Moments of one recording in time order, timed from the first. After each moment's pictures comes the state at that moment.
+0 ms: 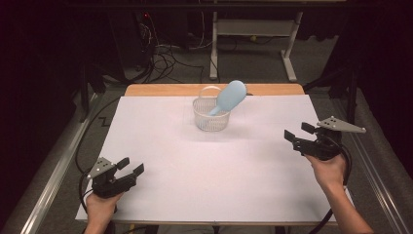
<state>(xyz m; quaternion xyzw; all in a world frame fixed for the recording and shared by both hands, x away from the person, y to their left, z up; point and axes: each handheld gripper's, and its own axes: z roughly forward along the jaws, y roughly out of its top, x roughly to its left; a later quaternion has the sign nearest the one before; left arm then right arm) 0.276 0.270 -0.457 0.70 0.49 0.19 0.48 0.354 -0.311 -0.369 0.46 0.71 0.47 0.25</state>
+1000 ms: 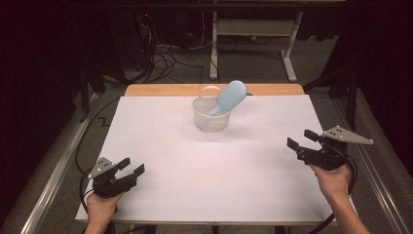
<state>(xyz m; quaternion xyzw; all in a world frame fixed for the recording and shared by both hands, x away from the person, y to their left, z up) 0.276 0.269 -0.459 0.70 0.49 0.19 0.47 0.329 -0.316 -0.375 0.45 0.71 0.48 0.25</state>
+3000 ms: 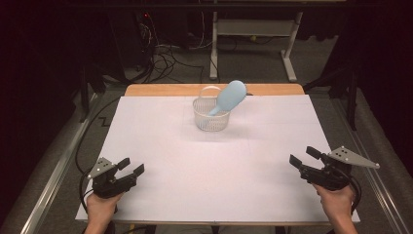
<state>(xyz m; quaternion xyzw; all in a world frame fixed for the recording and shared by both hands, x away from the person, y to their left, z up) 0.276 0.270 -0.458 0.70 0.49 0.19 0.48 0.291 -0.325 -0.404 0.46 0.70 0.50 0.24</state>
